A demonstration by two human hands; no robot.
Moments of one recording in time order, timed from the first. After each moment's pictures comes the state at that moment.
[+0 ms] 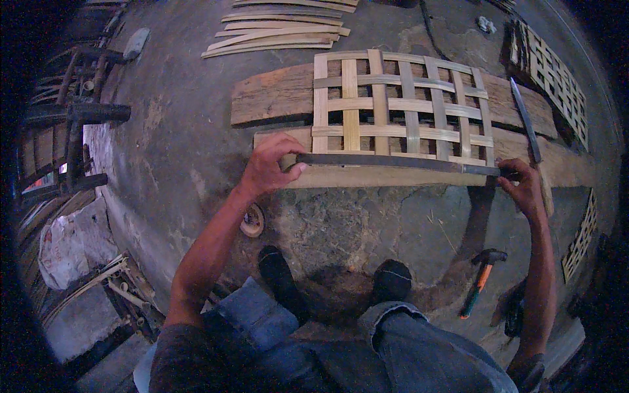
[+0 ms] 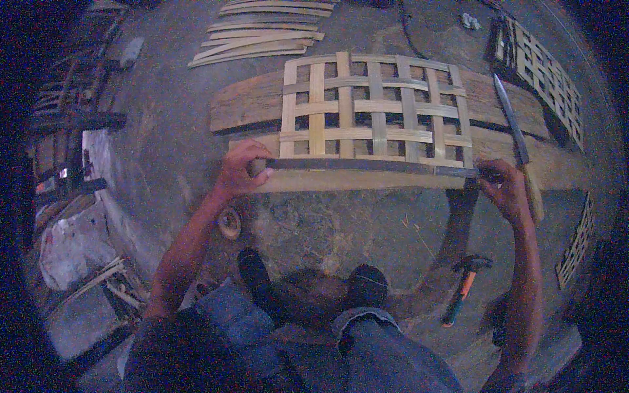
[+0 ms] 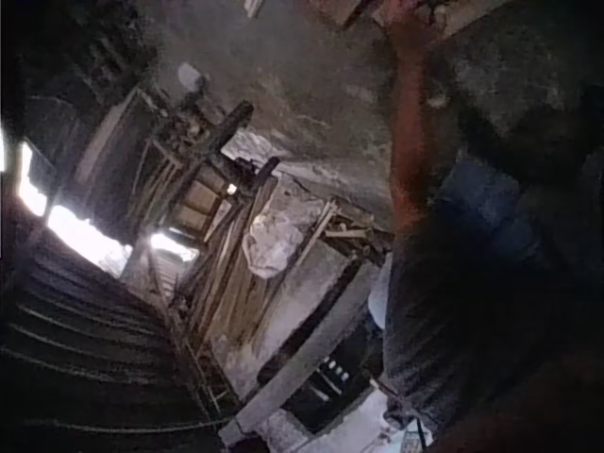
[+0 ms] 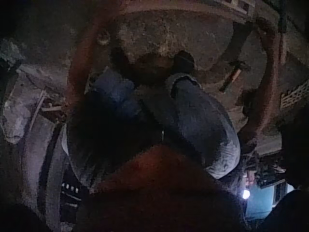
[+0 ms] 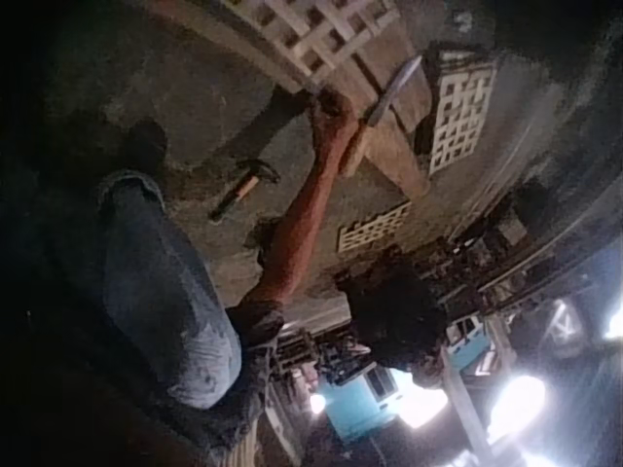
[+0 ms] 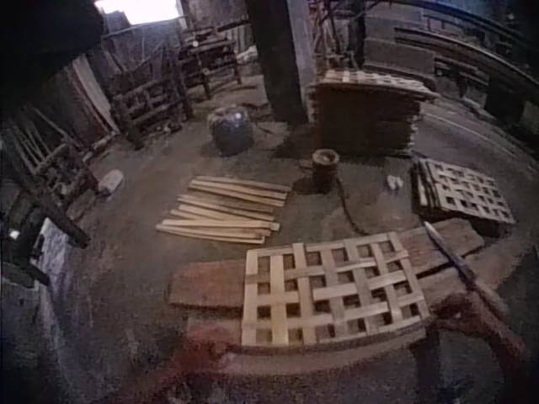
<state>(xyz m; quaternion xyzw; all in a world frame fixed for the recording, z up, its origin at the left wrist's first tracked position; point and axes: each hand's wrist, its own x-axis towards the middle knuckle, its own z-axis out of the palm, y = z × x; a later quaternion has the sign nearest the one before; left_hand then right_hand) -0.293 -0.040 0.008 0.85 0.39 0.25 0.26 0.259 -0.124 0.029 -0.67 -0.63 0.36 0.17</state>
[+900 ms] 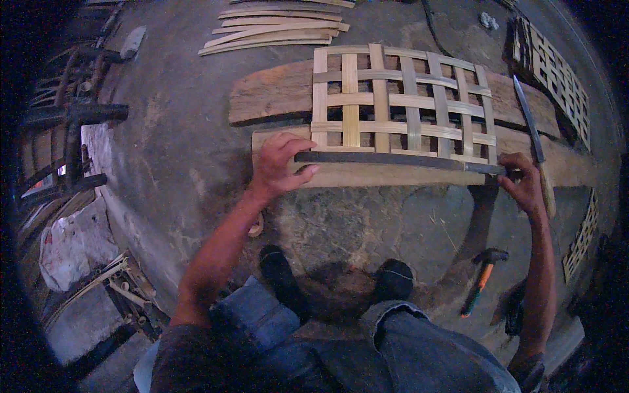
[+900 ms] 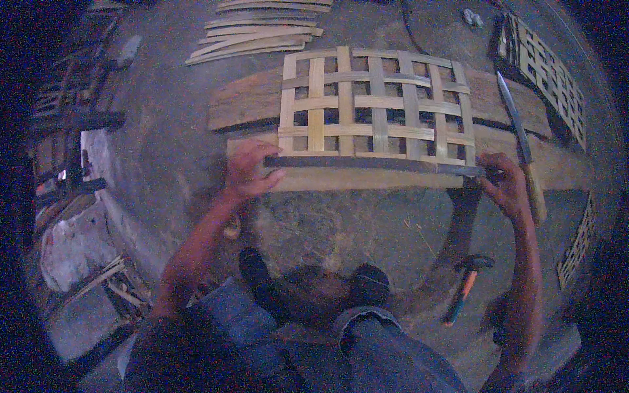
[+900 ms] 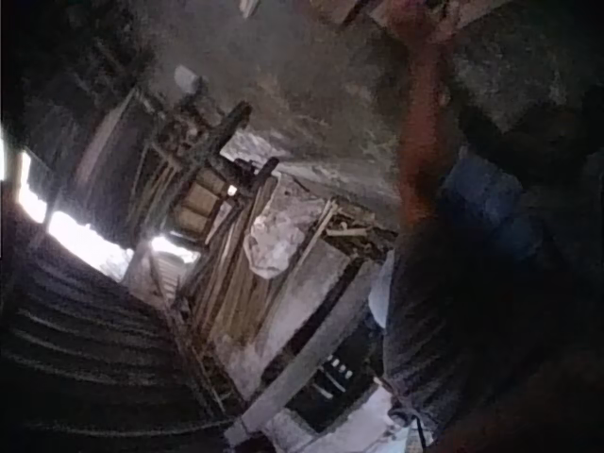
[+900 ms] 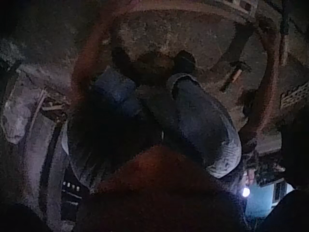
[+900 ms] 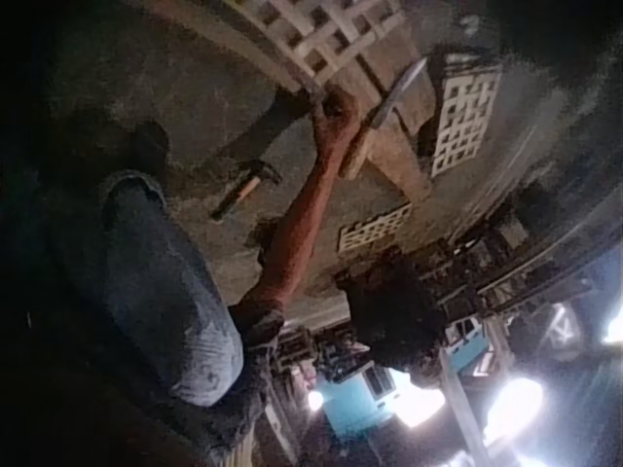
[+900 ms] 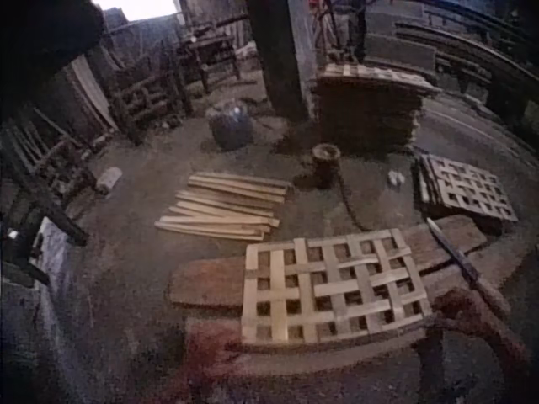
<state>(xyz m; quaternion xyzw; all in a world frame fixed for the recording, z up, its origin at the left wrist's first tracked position) -0.279 -0.049 -0.003 0.86 0.39 0.27 0.19 0.253 -0.121 0.025 -0.65 -0.63 0.38 0.21</state>
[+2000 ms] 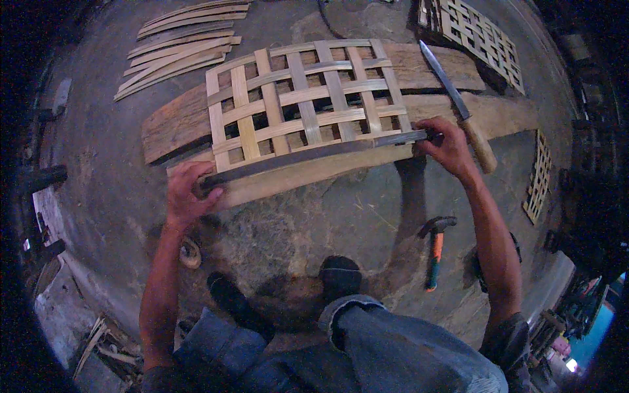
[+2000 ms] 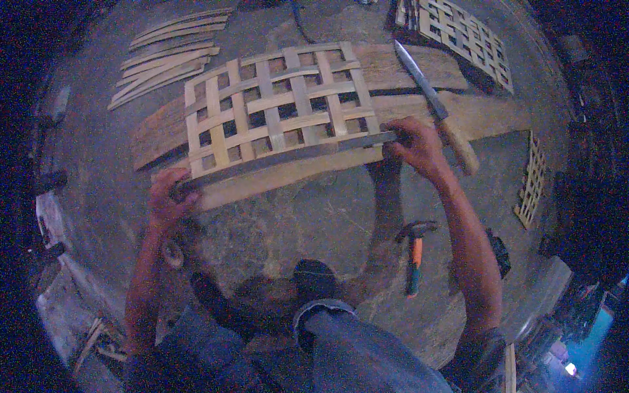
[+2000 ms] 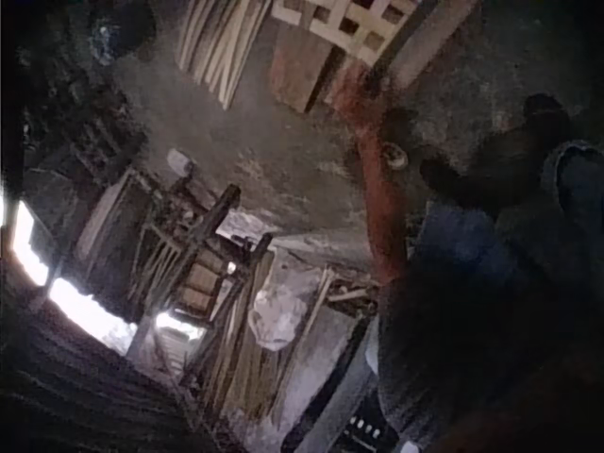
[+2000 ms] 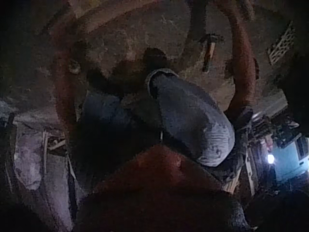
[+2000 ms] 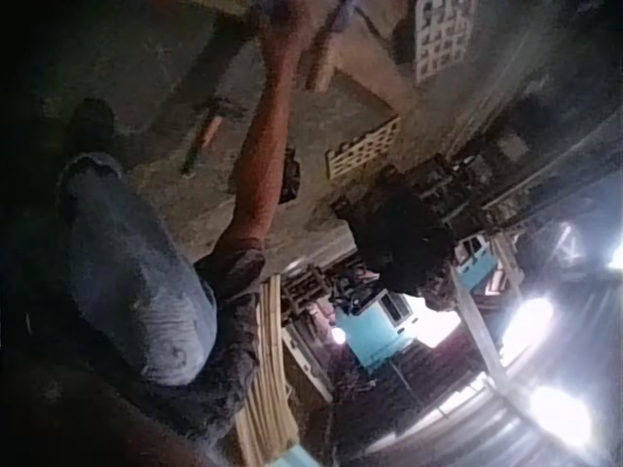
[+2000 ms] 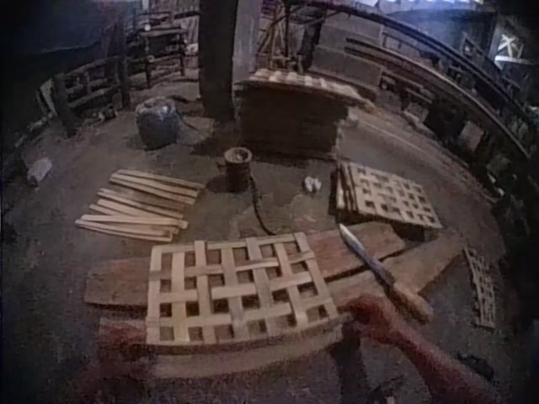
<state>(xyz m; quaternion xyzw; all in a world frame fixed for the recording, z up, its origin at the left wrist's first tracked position) -0.291 -0.043 -0.002 0.88 0.38 0.24 0.17 0.249 -0.124 0.013 -0.67 -0.65 0.30 0.21</state>
